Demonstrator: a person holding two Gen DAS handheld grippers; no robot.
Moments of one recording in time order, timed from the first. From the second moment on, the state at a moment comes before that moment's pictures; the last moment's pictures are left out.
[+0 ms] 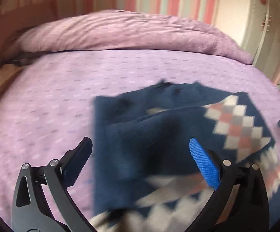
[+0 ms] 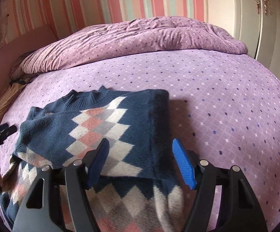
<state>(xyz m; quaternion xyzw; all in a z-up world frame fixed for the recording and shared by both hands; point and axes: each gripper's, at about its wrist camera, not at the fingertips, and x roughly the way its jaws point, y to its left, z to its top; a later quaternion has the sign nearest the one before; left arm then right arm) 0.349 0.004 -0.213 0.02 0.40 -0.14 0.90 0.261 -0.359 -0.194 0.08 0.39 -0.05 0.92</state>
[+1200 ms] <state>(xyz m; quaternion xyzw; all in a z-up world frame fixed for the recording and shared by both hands) 0.356 -0.025 -0.279 0.07 0.49 -0.12 0.86 0.326 -0.322 -0.272 0.04 0.50 0.00 0.86</state>
